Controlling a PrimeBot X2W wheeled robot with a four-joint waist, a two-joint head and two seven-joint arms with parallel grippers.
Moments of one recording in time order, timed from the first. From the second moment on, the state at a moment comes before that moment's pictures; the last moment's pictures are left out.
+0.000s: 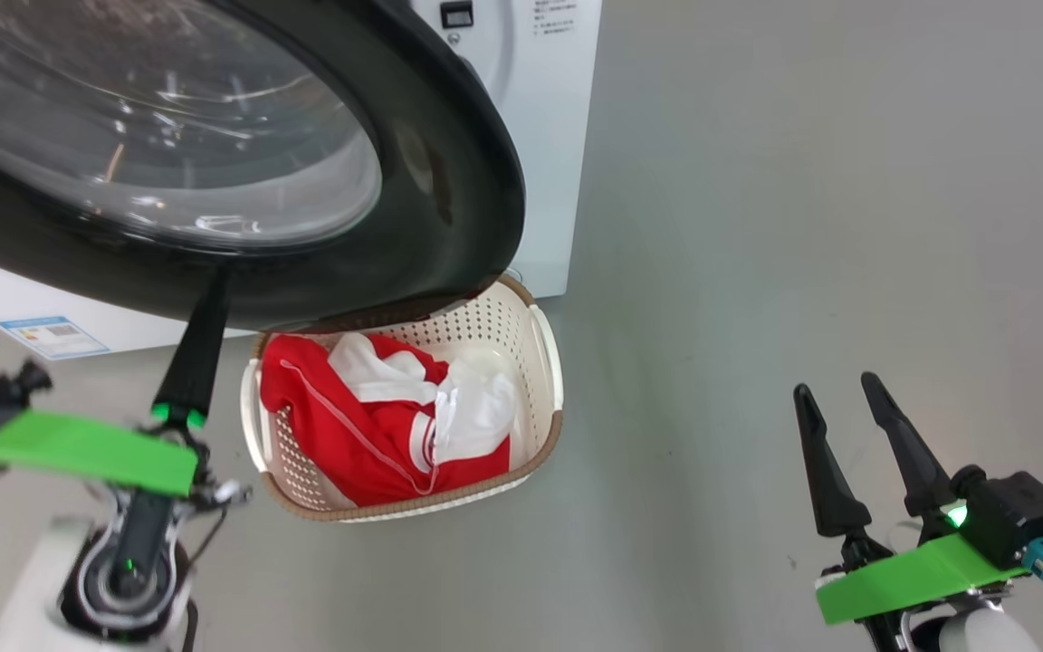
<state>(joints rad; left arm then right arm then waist) -0.46 0.32 -0.26 0.22 -1.53 -0.12 -0.10 -0.05 -0.05 0.04 0.12 0.34 0.12 -0.26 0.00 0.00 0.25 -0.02</state>
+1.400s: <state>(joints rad) 0.02 0.27 -0.01 0.20 -0.80 -0.12 -0.25 0.06 -0.04 0.00 0.13 0.32 0.12 -0.26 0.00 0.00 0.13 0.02</state>
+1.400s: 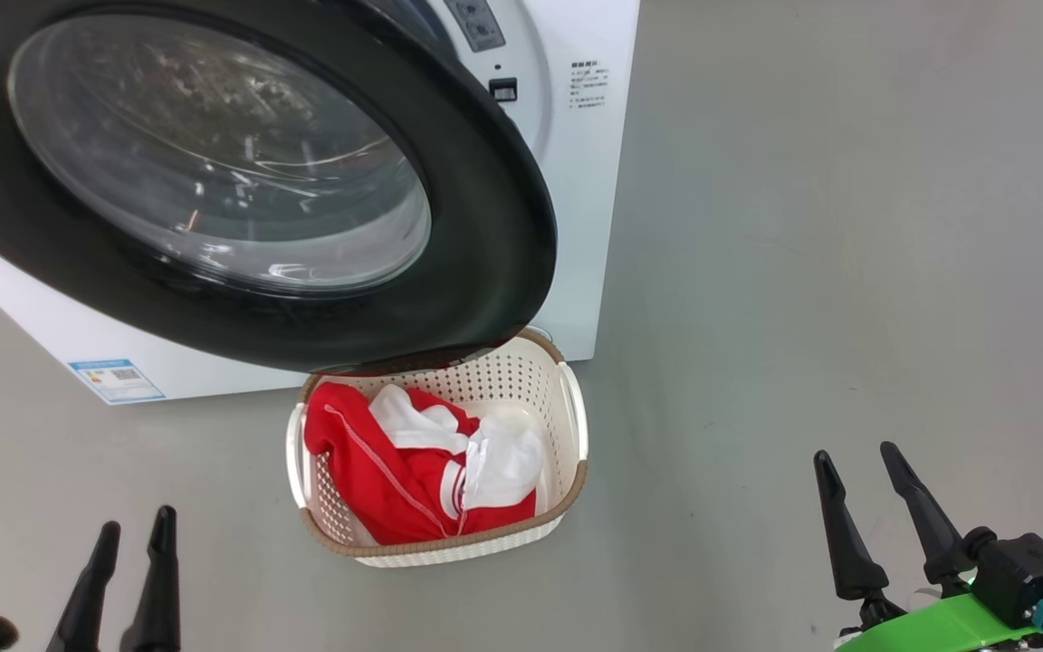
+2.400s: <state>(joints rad) 0.06 0.13 0.11 0.12 -0.31 -0.13 -0.25 0.08 -0.04 -0.02 0.12 0.32 0.12 -0.26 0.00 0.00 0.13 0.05</state>
